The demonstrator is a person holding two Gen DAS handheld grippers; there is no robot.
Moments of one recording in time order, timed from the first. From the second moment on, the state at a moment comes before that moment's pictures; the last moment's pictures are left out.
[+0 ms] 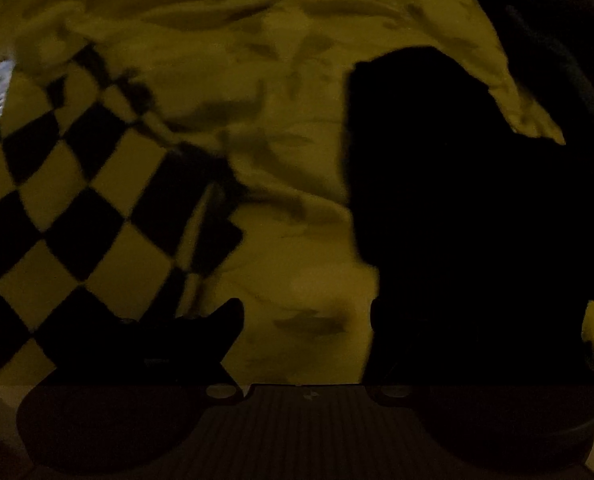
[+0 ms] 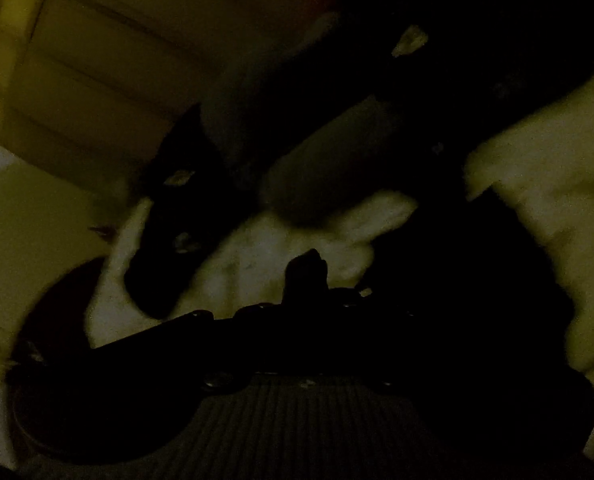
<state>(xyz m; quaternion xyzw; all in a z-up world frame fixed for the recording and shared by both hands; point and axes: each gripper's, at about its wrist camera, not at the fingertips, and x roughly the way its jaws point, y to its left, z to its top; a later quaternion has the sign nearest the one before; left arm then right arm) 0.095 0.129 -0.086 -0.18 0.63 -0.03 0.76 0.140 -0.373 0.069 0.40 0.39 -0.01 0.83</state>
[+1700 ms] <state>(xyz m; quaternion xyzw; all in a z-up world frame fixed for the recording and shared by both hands) 0.074 0.115 -0.068 -0.09 0.62 -0.07 0.77 0.000 -0.413 0.094 0.04 0.44 -0.12 0.89</state>
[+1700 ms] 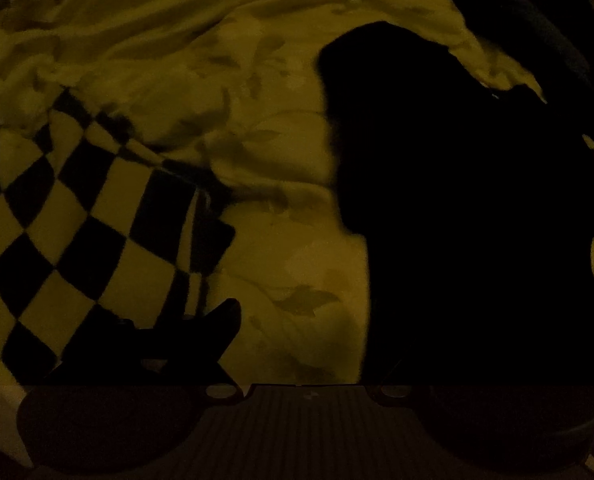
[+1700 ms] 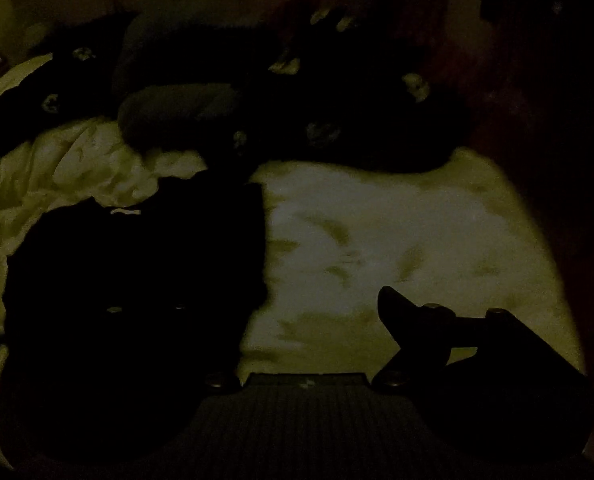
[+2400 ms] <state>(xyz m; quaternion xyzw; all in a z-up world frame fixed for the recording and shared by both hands) -0.088 0.101 -0.034 -0.10 0.60 -0.03 0.79 -0.175 -0.416 0.060 0.04 0.49 0.04 0.87</state>
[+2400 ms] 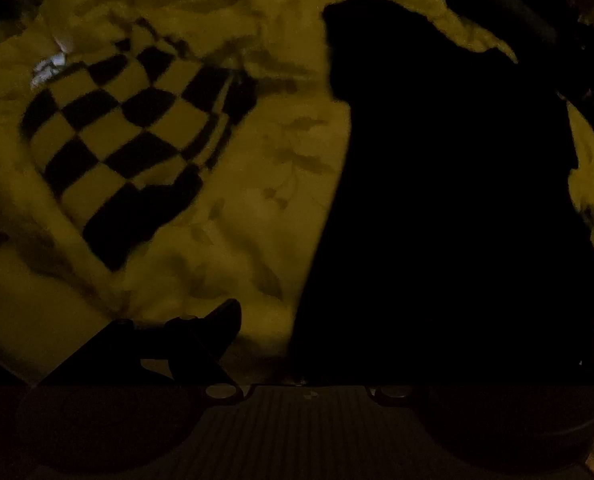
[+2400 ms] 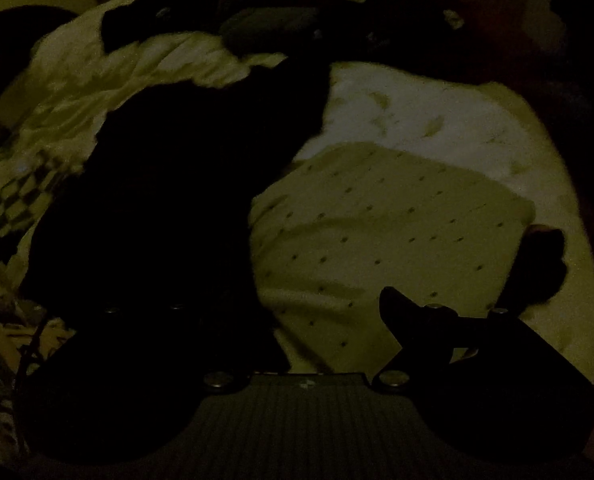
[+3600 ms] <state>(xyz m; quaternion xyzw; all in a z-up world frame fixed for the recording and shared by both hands) -0.099 0.022 -0.116 0.02 0.61 -0.08 0.79 -0.134 -0.403 -0.040 0.14 0.62 0.12 0.76</state>
